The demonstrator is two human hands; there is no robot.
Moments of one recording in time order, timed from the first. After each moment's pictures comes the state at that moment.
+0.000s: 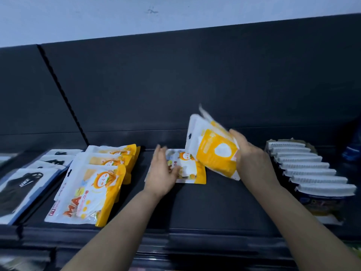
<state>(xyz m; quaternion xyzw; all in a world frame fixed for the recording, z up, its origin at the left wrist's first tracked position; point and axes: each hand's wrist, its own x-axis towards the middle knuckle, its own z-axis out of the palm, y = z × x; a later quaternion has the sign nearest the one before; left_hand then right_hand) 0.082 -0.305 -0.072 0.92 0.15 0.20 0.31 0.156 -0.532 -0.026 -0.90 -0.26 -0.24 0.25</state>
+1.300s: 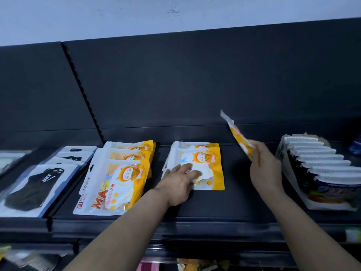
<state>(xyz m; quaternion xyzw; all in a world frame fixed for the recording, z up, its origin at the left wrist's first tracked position) 0.043 -0.271 -0.085 1.00 -0.03 -0.04 0.08 0.113 -0.502 -0.046 -0.84 -0.14 -0.20 0.48</state>
